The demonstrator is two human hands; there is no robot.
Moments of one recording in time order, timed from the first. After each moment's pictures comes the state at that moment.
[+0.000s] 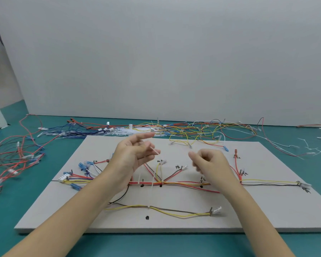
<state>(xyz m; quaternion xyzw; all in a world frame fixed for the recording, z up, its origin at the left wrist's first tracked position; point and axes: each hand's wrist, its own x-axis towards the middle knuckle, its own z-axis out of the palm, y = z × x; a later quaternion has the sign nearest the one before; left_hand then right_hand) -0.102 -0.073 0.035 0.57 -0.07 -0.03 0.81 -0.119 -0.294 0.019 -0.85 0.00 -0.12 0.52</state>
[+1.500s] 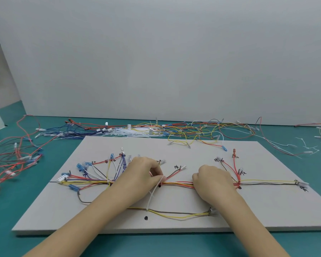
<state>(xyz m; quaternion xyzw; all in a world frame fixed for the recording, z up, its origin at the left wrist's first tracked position) -0.111 -0.086 0.007 0.91 -0.23 0.06 0.34 -0.130 -0.284 0.010 -1.00 0.08 -0.02 0.03</state>
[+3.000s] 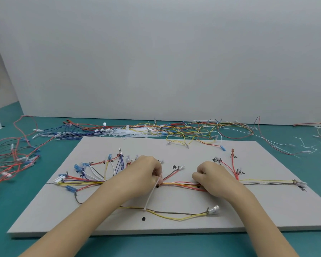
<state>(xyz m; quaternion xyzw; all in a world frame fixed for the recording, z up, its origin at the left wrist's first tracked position) -0.096 -0.093 0.014 0.95 -0.23 -0.03 0.23 -0.111 -0.320 -0.001 -0.98 -0.02 0.00 0.19</state>
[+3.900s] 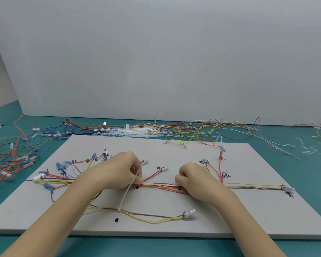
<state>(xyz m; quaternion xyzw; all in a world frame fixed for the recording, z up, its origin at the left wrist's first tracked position) -0.099 -0.050 0.041 0.96 -0.19 -0.09 0.19 -0.113 -0.278 -0.001 -0.98 -0.09 0.01 0.20</state>
